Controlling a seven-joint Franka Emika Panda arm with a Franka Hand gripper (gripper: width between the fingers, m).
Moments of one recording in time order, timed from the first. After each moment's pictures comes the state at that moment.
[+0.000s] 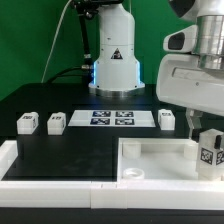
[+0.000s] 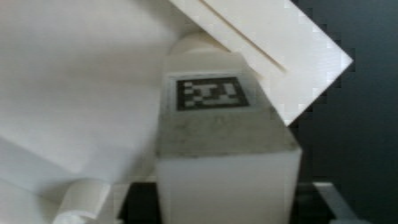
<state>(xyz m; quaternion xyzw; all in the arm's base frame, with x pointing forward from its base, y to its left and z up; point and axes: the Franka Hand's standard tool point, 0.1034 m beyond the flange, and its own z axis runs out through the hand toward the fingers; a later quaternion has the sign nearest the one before) 0.646 0.111 0.081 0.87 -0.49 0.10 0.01</state>
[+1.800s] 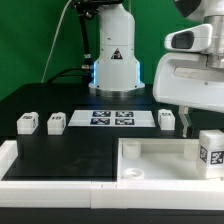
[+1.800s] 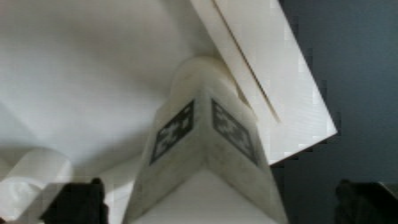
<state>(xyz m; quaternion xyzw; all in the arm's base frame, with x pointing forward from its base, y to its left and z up) 0.641 0.125 0.082 0.96 -0.27 0.09 0.03</state>
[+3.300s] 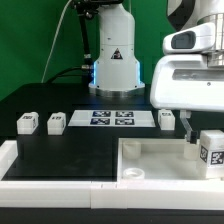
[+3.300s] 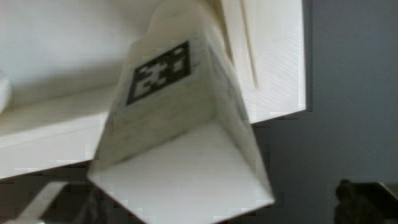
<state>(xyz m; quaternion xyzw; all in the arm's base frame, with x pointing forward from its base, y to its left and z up) 0.655 0.127 0.085 0.98 -0.13 0.18 0.01</state>
